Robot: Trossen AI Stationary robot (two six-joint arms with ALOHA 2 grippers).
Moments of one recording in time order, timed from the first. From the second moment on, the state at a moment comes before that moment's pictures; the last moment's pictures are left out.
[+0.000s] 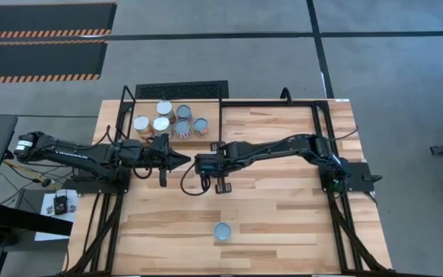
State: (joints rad) left arm -0.08 0.82 0.50 0.19 -0.14 -0.31; right arm 0.08 2.18 2.03 -1.08 0.21 -0.11
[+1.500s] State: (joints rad) left arm -0.08 0.82 0.50 0.14 -0.14 -0.31; right arm 0.08 2.08 2.03 -1.10 0.21 -0.05
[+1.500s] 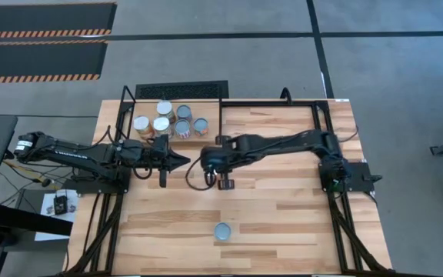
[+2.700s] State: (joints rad) left arm -0.09 1.41 0.95 -0.24 -0.07 -0.24; right arm -0.02 1.03 0.83 -0.50 0.24 0.28
